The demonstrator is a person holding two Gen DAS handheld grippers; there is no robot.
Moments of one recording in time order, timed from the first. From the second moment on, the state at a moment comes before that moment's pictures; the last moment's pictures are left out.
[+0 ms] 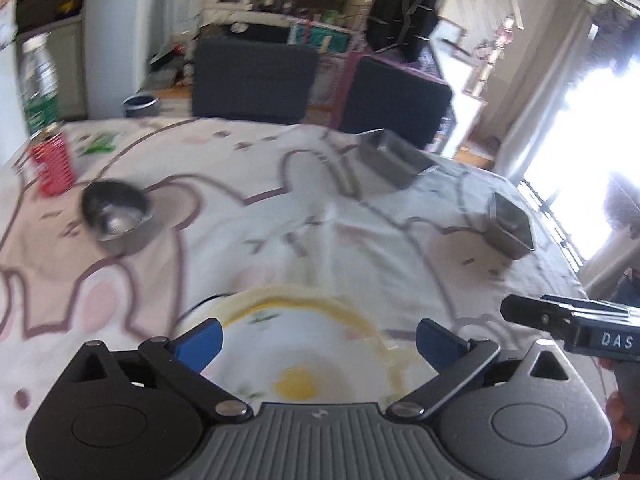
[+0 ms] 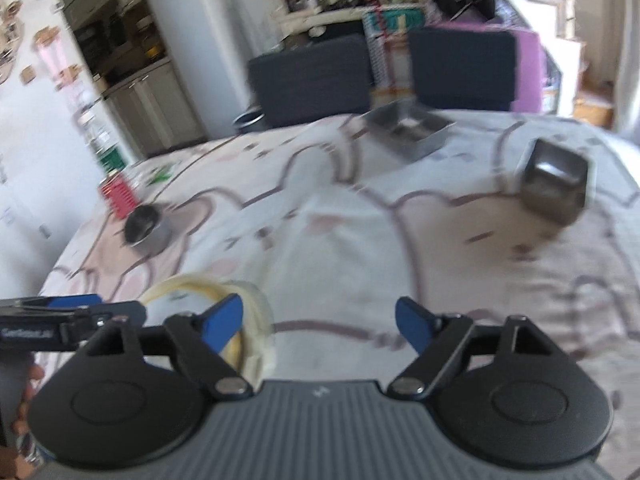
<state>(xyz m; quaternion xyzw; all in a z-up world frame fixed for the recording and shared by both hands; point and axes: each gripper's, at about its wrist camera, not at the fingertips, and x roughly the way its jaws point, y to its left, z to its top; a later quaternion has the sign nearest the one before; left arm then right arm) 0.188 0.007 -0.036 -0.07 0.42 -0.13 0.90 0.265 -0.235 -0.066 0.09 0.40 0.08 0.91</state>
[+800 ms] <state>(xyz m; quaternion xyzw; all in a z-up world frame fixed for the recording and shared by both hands) 0.304 -0.190 -0.039 0.02 0.38 -0.25 0.89 0.320 -0.443 -0.116 0.35 0.33 -0.19 0.86</state>
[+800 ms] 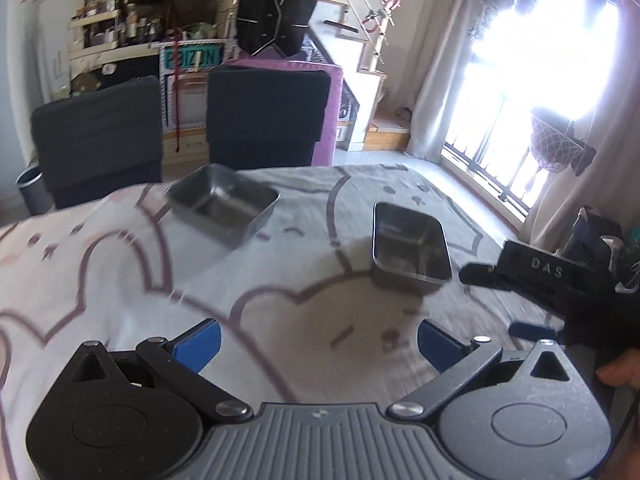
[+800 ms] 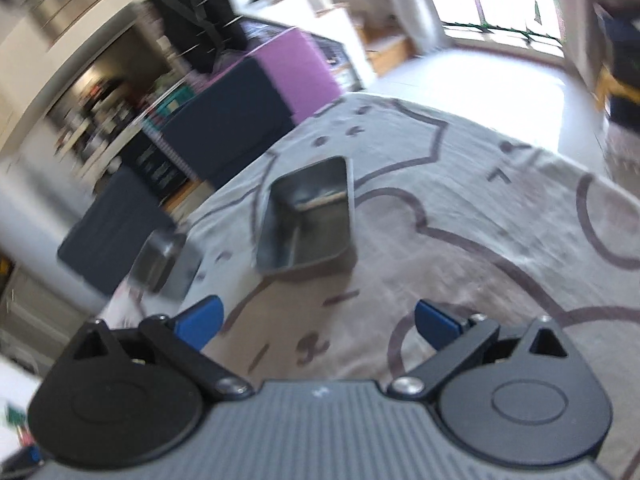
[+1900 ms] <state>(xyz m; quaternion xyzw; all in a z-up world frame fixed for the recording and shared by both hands) 0.417 -0.238 -0.062 -0.04 0.38 -0.27 0.88 0.383 -0.451 -0.171 0.53 0.28 -0.22 0.77</state>
